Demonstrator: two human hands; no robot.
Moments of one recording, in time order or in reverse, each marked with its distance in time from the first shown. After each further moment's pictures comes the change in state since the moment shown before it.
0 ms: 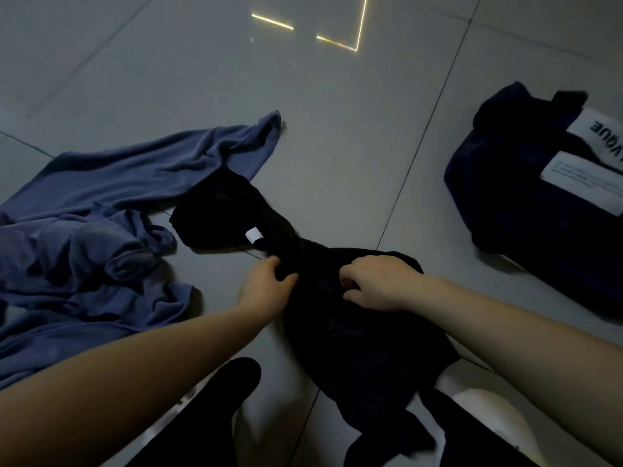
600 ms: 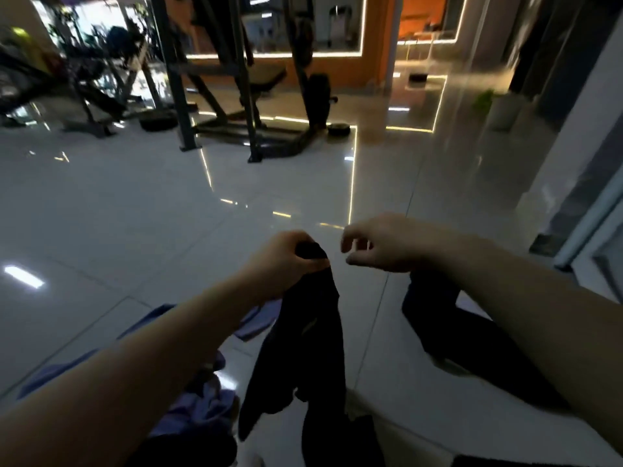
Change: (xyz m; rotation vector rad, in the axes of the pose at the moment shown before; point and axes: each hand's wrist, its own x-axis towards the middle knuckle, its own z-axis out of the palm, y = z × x) left_hand -0.217 0.207 -0.205 0.021 0.147 0.747; right_hand -0.258 -0.108 -0.230 -0.103 0.592 0.040
